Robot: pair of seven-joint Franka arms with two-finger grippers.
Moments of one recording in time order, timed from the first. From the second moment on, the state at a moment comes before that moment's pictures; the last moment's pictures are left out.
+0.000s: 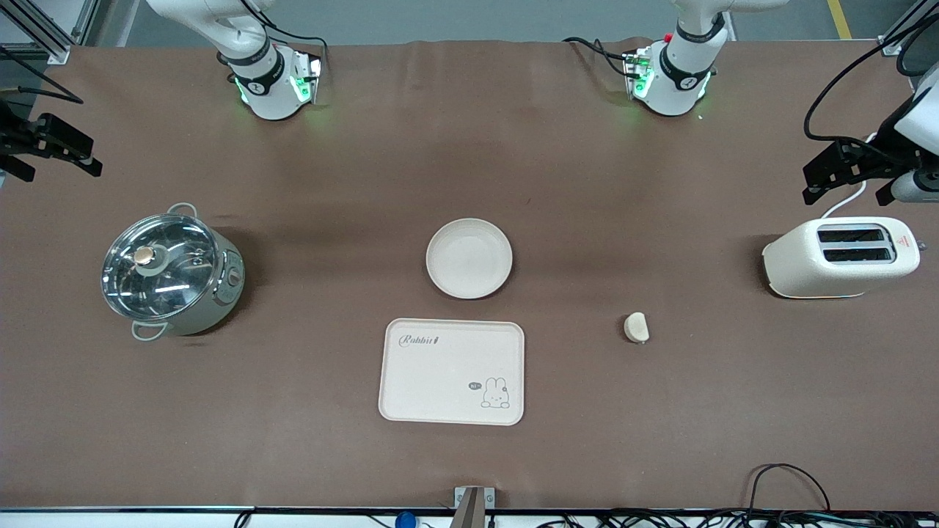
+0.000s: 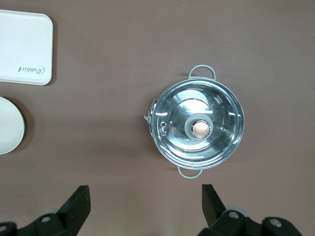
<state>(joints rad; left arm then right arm) -0.08 -0.01 -0.02 -1.54 0.06 1.61 -0.03 0.11 -0.08 -0.16 -1.59 0.01 1.51 -0.11</state>
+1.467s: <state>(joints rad) -0.17 0.72 -0.11 -1.64 0.03 2.36 -0.27 0.24 0.22 -0.15 -1.60 0.13 1.78 -0.09</state>
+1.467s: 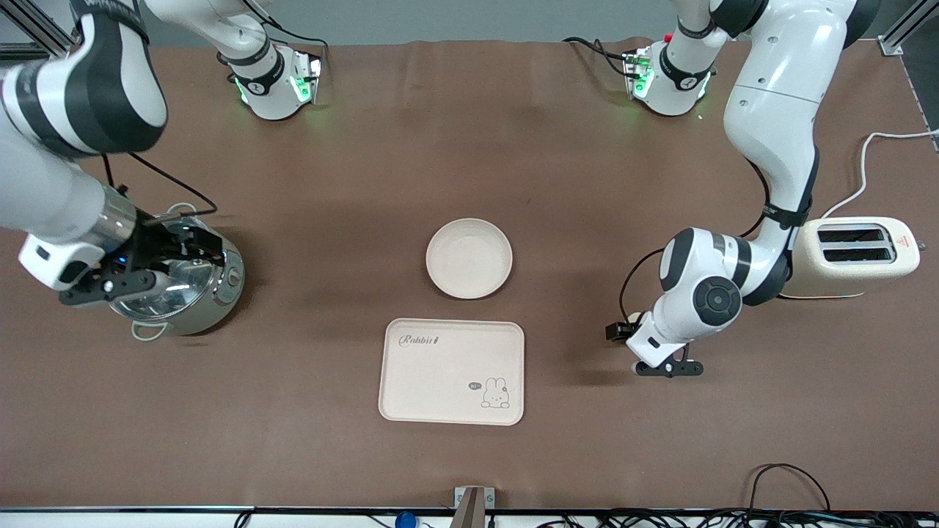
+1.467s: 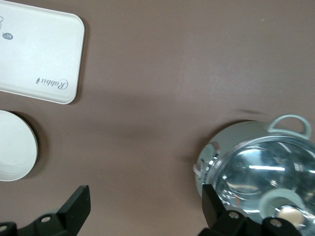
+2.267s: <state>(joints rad) -0.29 0.65 -0.18 -1.61 0.03 2.29 -0.49 0.35 0.40 -0.14 -1.60 0.16 1.87 -0.09</state>
